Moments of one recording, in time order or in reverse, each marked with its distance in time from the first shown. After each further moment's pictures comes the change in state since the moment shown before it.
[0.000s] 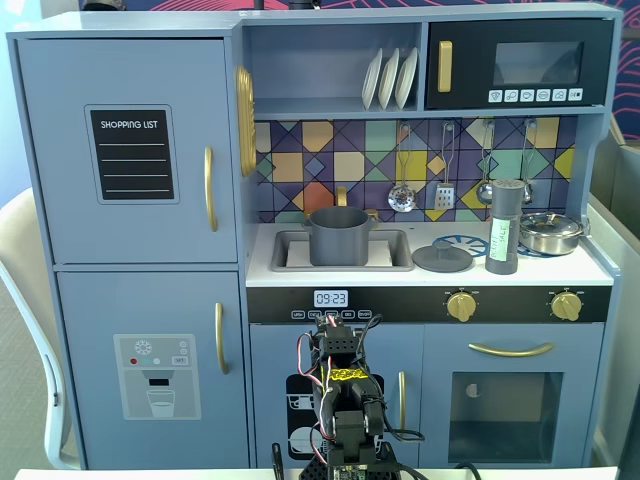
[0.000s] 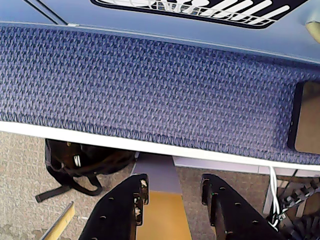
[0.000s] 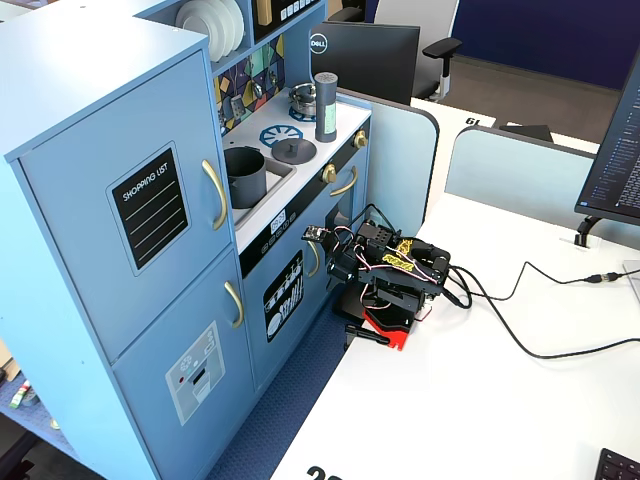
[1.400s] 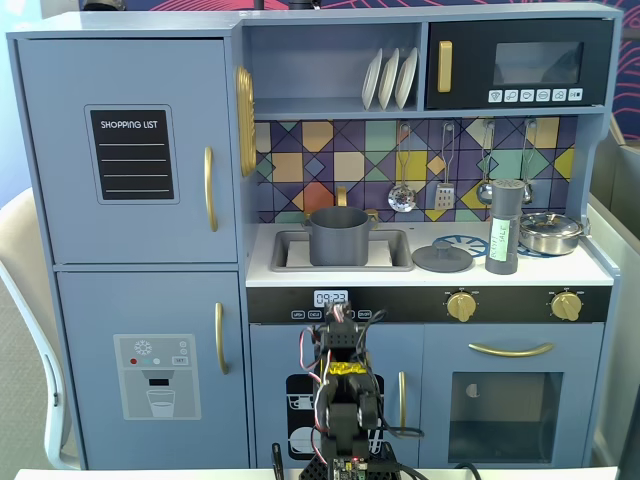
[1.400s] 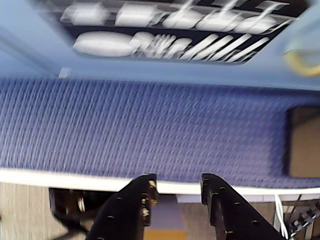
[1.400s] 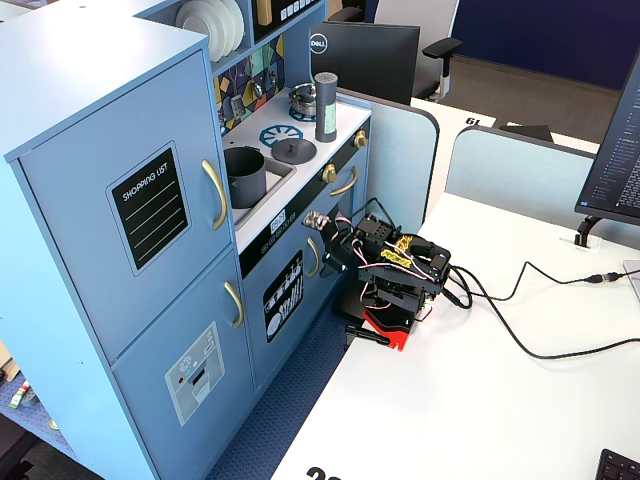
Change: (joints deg) arm 5.3 -6.6 -6.4 -7.4 1.6
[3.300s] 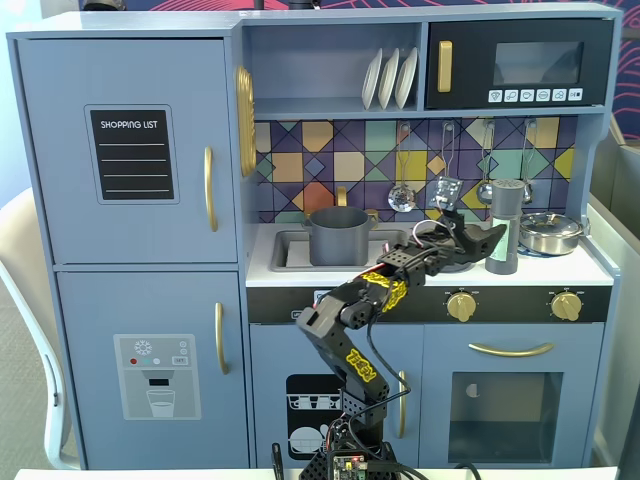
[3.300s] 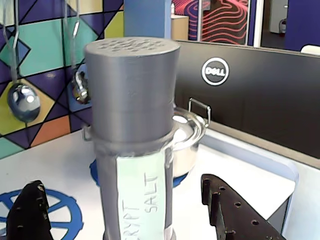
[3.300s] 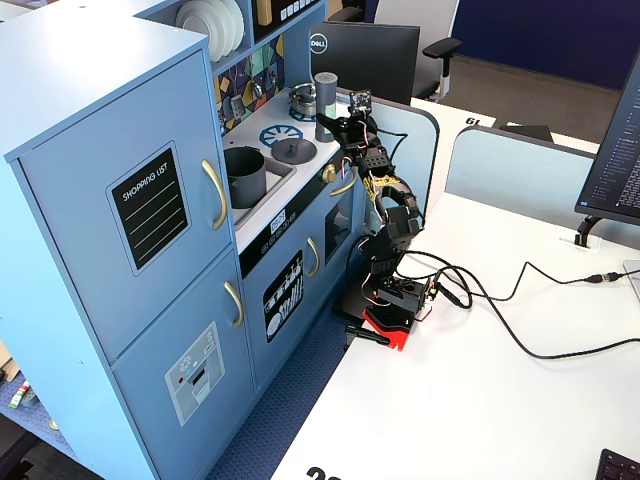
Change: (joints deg) arm 45.8 -52.0 -53.0 -65.5 3.4
